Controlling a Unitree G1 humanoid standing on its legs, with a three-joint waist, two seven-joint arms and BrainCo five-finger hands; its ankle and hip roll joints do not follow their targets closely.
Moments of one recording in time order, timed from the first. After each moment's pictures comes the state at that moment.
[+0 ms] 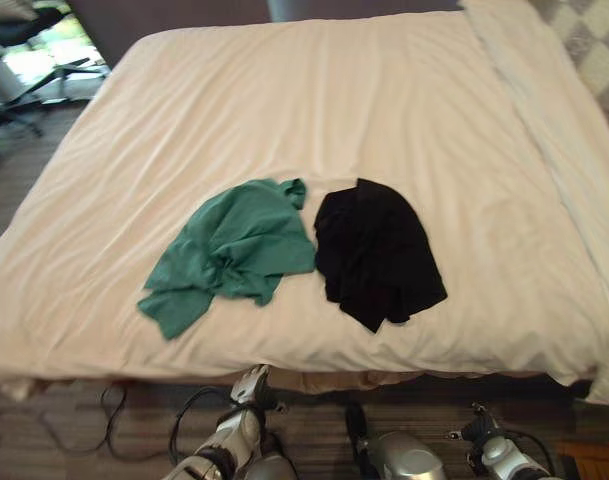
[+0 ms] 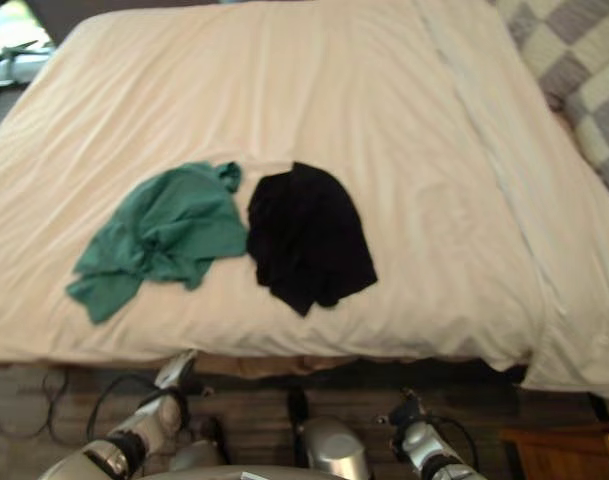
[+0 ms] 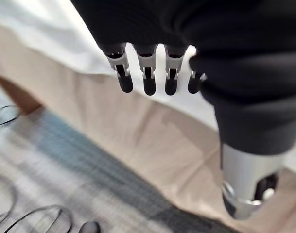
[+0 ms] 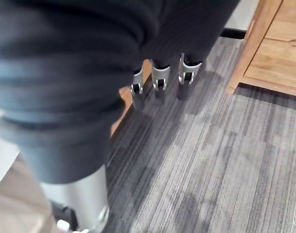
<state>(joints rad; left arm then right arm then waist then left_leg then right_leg) -0.26 0.25 -0.51 1.13 0.45 0.00 0.25 -0.15 -0.28 0.28 1.20 -0.21 0.02 -0.25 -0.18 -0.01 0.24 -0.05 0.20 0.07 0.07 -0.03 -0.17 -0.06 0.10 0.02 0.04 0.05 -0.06</state>
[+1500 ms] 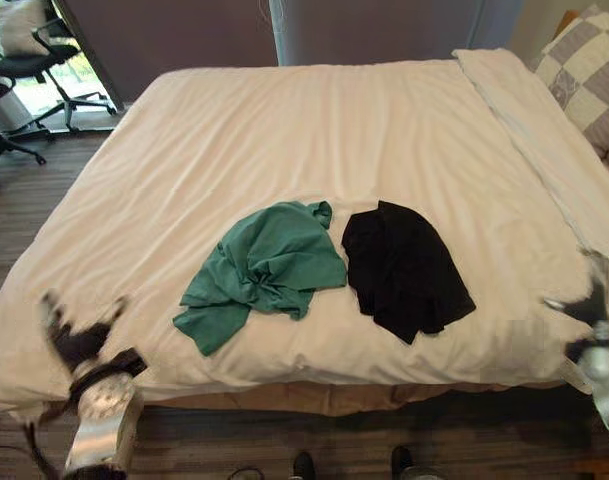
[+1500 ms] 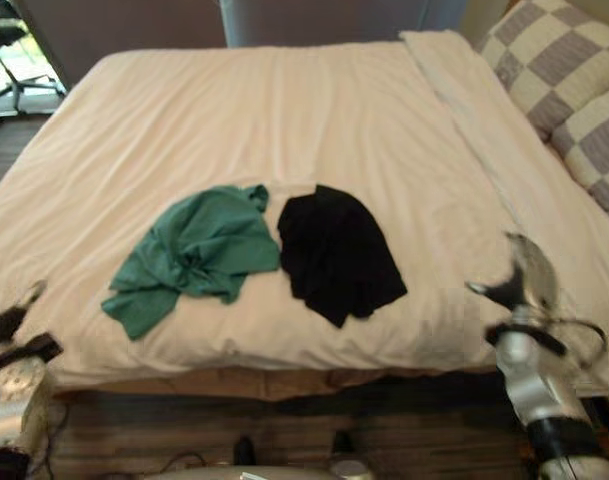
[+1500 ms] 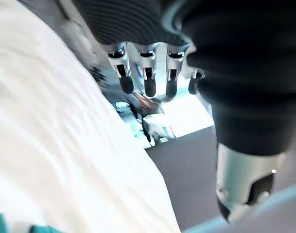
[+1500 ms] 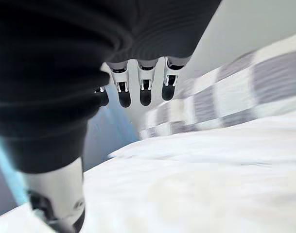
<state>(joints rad) 0.01 0.65 0.08 0.29 -0.21 -0.20 0.44 -0.15 -0.74 0.08 0.30 -0.39 0.00 -0.43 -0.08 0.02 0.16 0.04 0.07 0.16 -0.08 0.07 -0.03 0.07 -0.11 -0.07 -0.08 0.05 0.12</state>
